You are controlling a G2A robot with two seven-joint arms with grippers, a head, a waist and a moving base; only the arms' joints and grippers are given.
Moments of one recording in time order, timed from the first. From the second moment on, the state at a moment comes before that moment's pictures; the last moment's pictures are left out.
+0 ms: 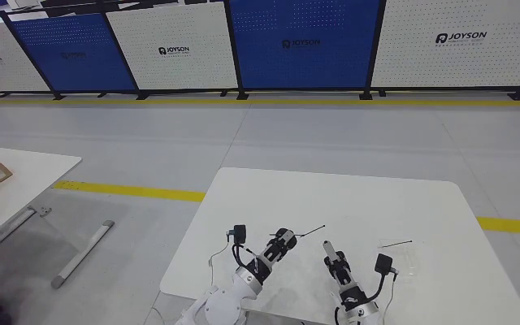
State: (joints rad) left arm 1.66 -1.22 -1.14 -1.80 0.01 -0.13 -0.02; right arm -1.66 -1.37 1.12 -1.63 -0.23 -0.29 -0.02
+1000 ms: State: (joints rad) left arm 1.67 -1.22 -1.18 -1.85 -0.19 -0.12 -0.06; right arm -1.63 -1.35 1.10 -1.71 -0.72 -0.17 0.01
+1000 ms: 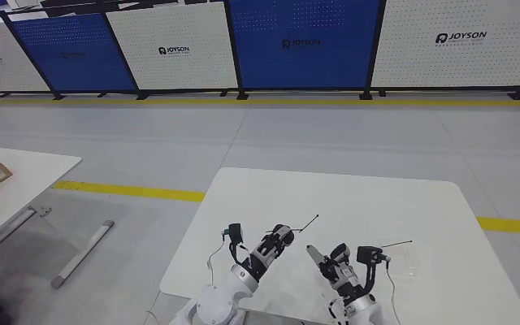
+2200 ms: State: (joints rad) left arm 1.67 -1.23 -1.15 -1.87 -0.16 -0.09 -0.04; right arm -1.60 -1.35 1.06 -1.66 -1.16 -0.01 -0.10
